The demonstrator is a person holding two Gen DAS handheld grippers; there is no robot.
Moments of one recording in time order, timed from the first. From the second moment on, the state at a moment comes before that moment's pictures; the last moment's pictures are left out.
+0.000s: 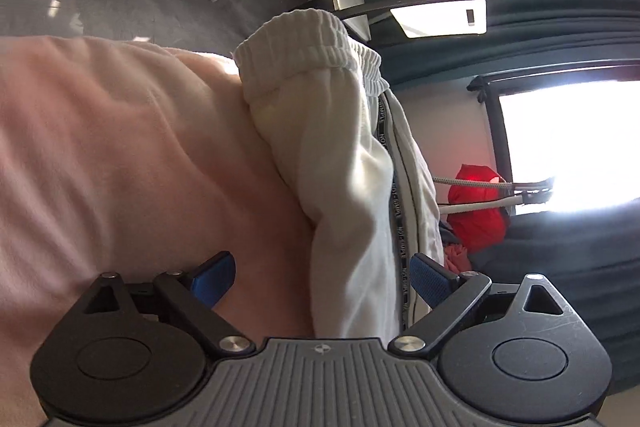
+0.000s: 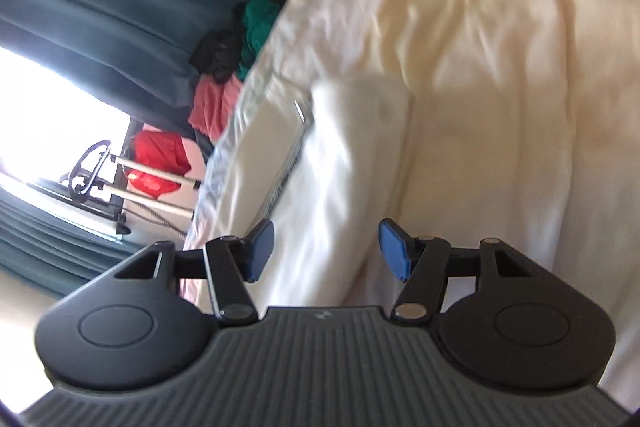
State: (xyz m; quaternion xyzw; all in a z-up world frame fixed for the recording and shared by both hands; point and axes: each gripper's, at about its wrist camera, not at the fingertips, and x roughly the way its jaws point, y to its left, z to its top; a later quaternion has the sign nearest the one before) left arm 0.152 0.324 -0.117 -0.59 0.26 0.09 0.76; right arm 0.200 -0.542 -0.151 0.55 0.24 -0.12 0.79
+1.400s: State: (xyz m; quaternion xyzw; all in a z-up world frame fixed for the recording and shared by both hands) left arm 0.008 0.372 -0.039 -0.46 0.33 0.14 0.81; right arm 0.061 -0.536 -0.168 0.54 0.22 -0.16 0.79
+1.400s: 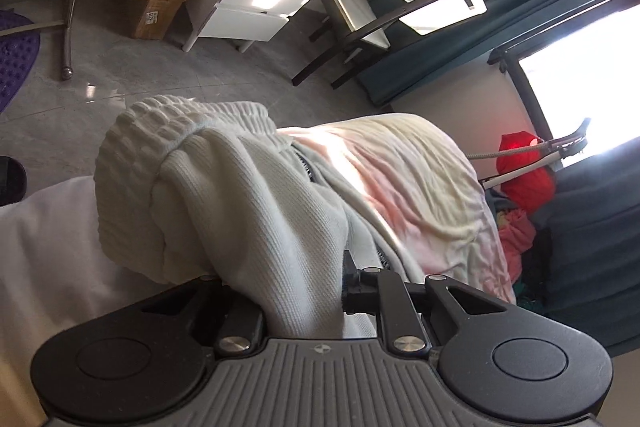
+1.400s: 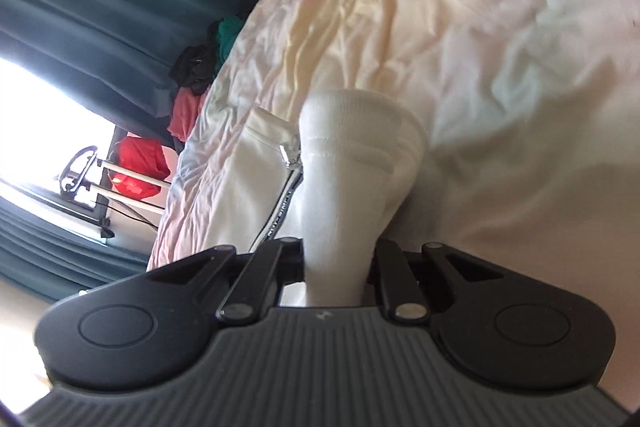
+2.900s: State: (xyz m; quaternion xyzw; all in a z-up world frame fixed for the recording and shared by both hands) left arm 0.091 0.051 -0.112 0.01 0.35 -0.01 0.94; right arm 0.052 -0.546 -0.187 0.59 0.19 -0.12 0.78
